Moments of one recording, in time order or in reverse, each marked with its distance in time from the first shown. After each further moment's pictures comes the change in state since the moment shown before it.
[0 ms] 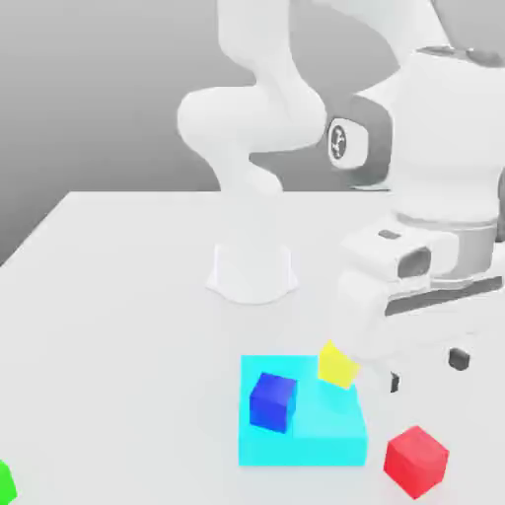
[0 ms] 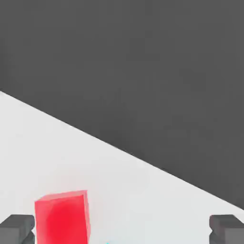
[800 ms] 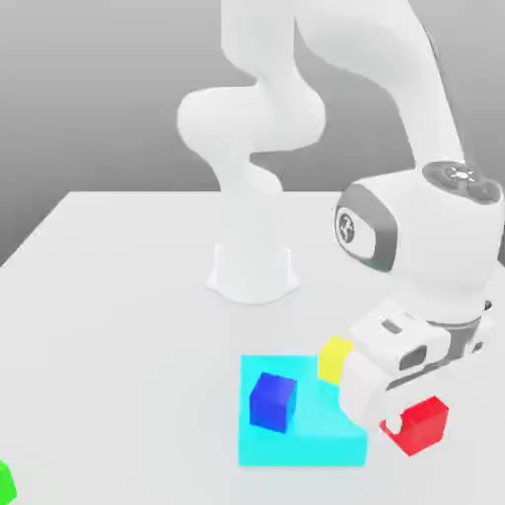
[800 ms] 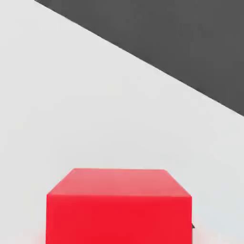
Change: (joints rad) arm -0.008 -0.018 -0.037 -0.085 0.067 -0.015 0.081
